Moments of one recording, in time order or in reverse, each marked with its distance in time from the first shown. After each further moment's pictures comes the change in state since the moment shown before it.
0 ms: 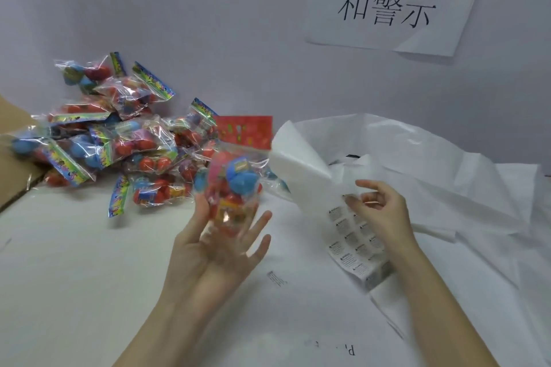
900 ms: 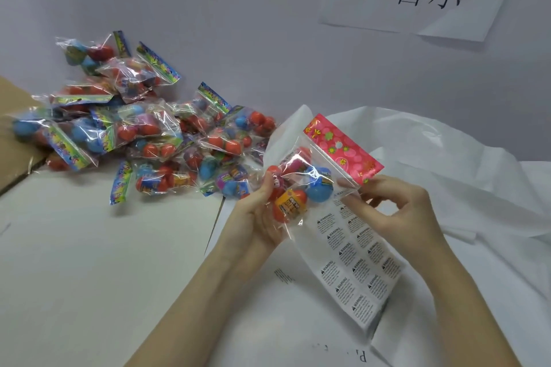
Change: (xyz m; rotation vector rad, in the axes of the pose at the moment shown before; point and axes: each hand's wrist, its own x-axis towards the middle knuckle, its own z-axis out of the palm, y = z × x) left_hand 0.045 -0.017 0.010 0.278 -0.137 0.040; right_hand -0.028 -0.034 0.000 -0.128 -0.207 -0.503
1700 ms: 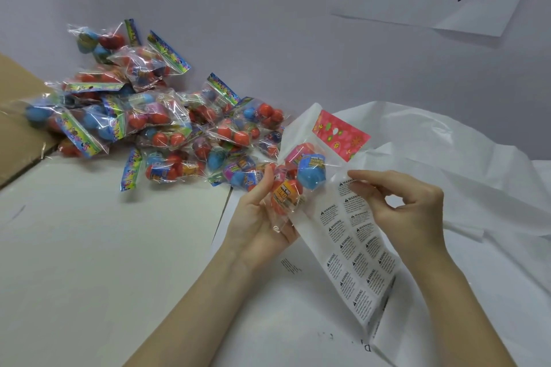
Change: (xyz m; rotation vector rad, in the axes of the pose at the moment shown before) left_hand 0.003 -0.005 -0.008 -0.248 0.007 -0.175; right_hand -0.002 0.004 0.012 -0.090 0.187 -0.332
